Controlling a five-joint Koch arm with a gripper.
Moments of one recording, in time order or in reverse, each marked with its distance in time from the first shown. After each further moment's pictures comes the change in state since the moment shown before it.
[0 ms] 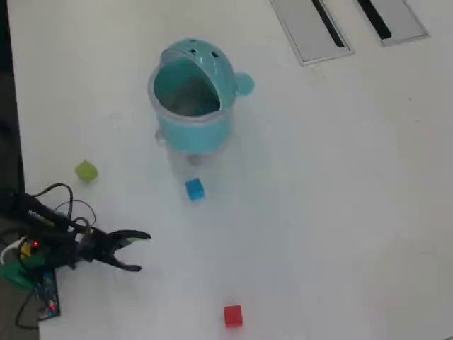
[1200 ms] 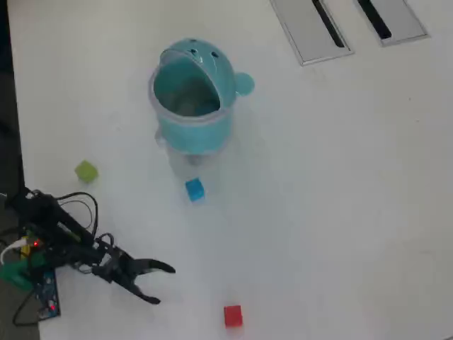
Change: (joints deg) arm 10.0 -30.0 -26.7 2.5 -3.9
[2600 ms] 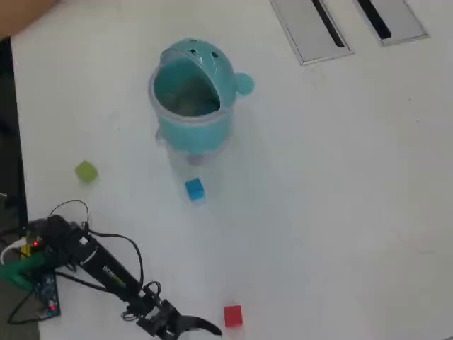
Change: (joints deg) arm 8.0 -39.8 -56.2 14.9 -4.0
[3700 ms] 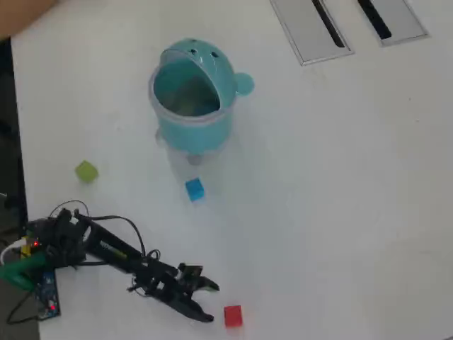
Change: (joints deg) arm -12.2 10.5 0.9 38.0 -19.2
